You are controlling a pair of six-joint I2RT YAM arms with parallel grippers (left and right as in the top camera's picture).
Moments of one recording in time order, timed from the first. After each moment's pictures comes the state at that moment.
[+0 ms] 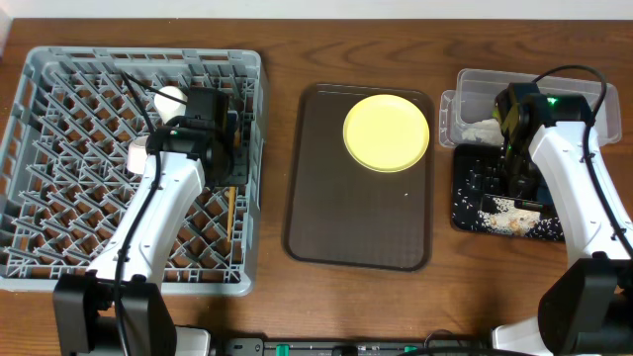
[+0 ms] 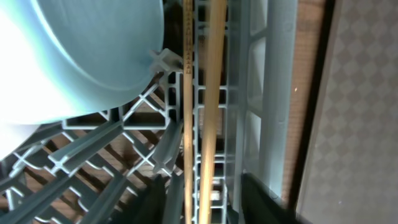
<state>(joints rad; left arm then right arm) -0.12 1.56 1.15 -0.88 0.01 -0.12 0.02 1.67 1.40 -1.50 0.20 0.33</state>
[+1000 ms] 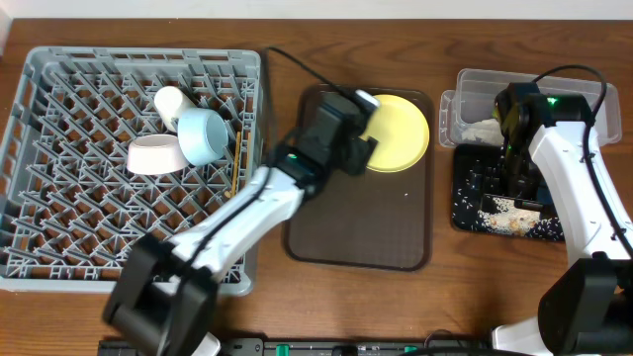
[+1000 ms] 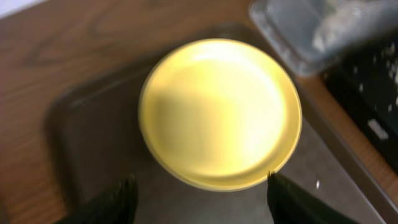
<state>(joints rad) -0.63 1.71 1.16 -0.19 0.02 -0.03 0.02 1.67 1.40 -1.50 0.20 0.33</state>
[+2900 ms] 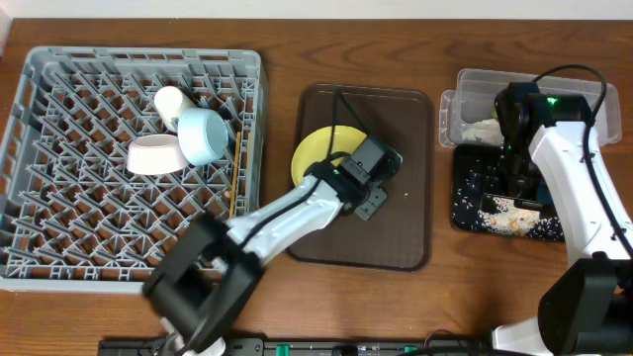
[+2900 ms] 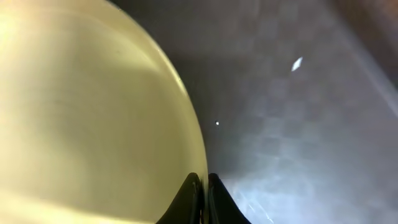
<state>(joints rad) -0.77 1.83 1.18 -0.45 0.01 -0.06 0.02 1.67 1.40 -1.49 0.20 0.33</state>
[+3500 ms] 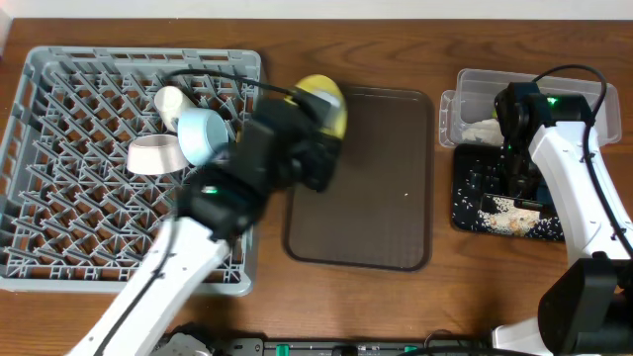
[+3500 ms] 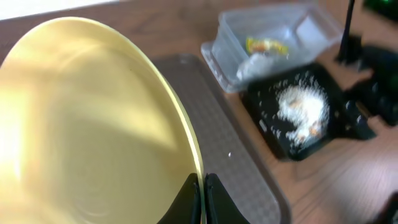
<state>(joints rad) -0.49 1.26 1.18 -0.55 0.28 -0.18 0.02 1.67 1.40 -1.50 0.20 0.33</state>
